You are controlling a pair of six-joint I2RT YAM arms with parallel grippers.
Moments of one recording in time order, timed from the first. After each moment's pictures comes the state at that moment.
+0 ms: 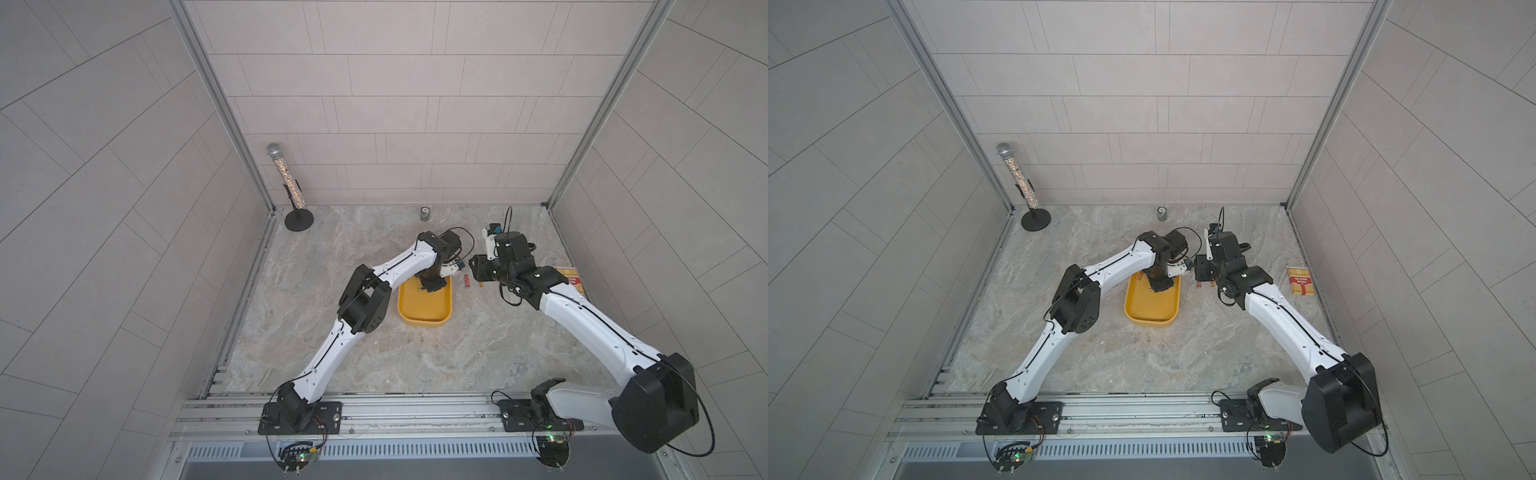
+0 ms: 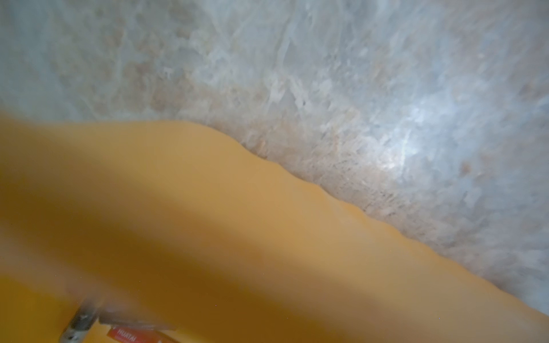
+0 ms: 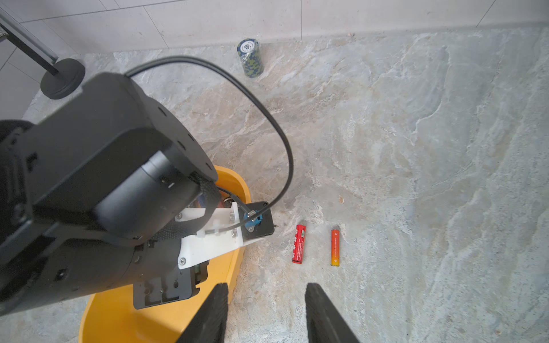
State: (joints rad) left arm -0.76 2.52 2.28 -1.22 -0.03 0.41; right arm 0.33 1.23 0.98 -0.45 0.04 0.29
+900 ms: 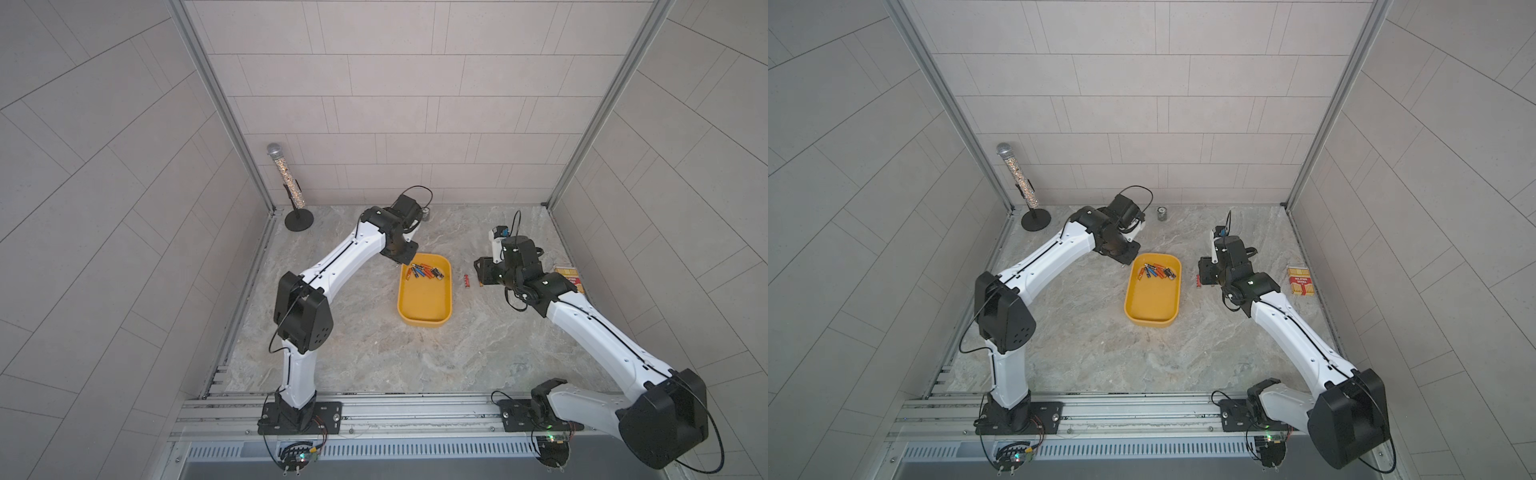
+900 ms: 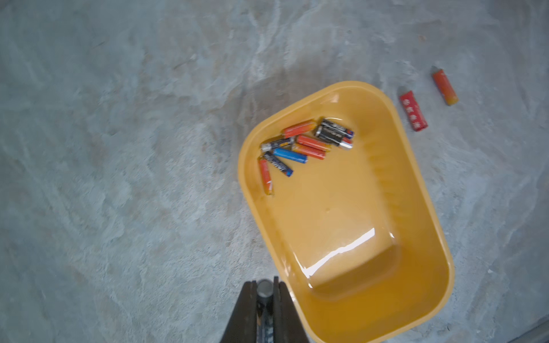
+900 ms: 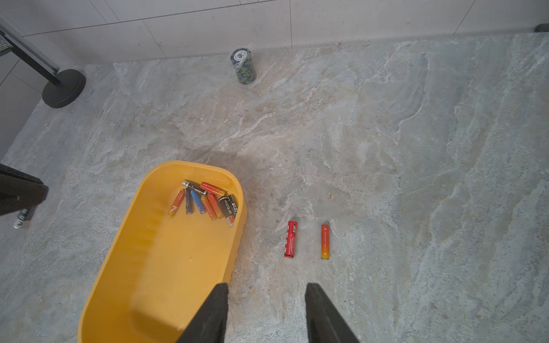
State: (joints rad) left arm -0.55 1.94 1.87 -1.12 -0.02 -0.09; right arm 0.32 1.17 0.94 -0.45 0.04 0.29
